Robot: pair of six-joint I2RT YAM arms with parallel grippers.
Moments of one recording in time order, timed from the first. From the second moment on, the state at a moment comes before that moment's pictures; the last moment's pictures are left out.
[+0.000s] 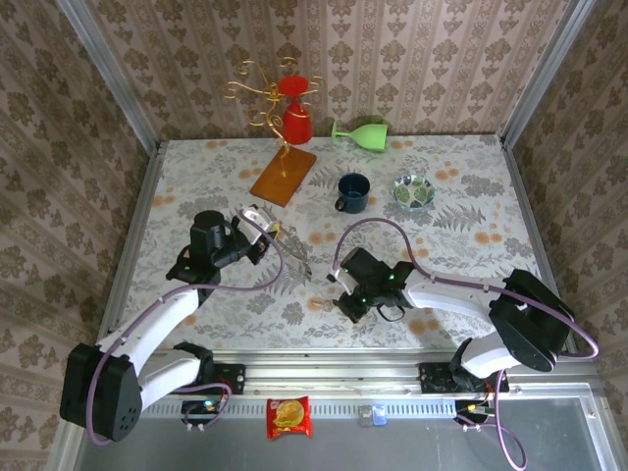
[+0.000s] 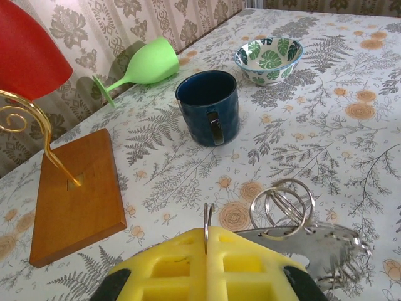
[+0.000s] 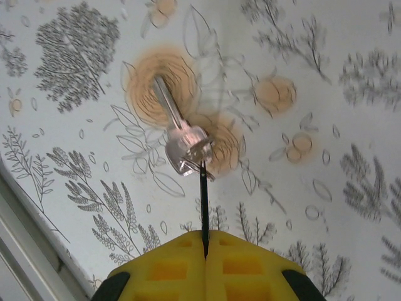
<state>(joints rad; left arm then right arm) -0.40 1.04 0.58 0.11 0.44 0.37 0.86 1.45 0.74 -0.41 -0.18 0.20</state>
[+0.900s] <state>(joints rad) -0.43 1.06 0.60 0.16 0.45 0.38 0.80 1.52 0.86 -0.51 -0.25 0.61</state>
